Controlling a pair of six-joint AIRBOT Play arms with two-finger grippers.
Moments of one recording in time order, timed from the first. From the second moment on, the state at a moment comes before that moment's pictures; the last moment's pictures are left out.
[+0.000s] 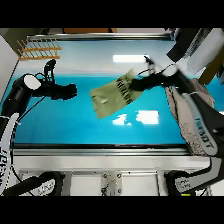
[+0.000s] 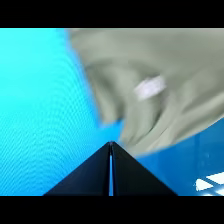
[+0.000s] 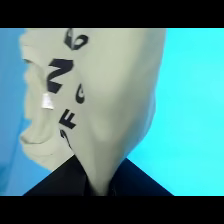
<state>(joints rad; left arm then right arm) -0.07 -1.30 1.21 1.12 -1.05 -1.56 0.06 -1.63 1.55 -0.86 1.05 1.27</state>
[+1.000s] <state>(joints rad) -0.07 -1.30 1.21 1.12 -1.05 -1.56 -0.67 -1.17 1.22 -1.43 1.33 1.50</state>
